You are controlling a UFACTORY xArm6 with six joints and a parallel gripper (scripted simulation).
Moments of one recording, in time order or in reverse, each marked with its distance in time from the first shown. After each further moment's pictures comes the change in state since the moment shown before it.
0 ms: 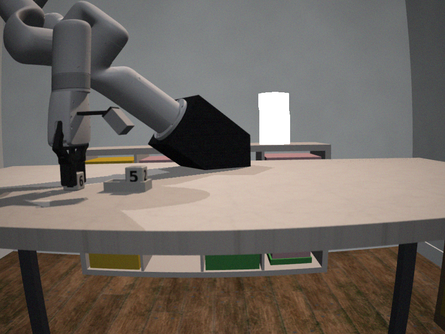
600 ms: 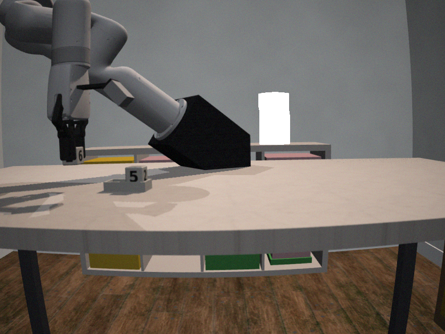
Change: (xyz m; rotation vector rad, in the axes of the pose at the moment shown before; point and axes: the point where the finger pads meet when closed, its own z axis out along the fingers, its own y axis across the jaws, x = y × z) arm 0.003 0.003 -0.047 -0.006 0.017 -0.002
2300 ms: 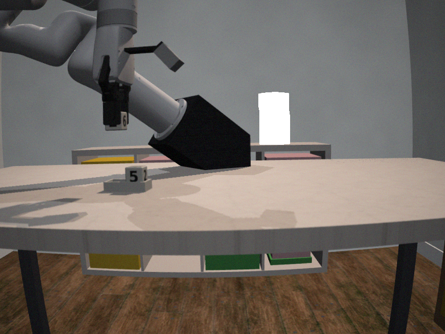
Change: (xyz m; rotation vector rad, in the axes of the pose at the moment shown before) arm 0.090 -0.001 -0.058 0.005 -0.018 0.019
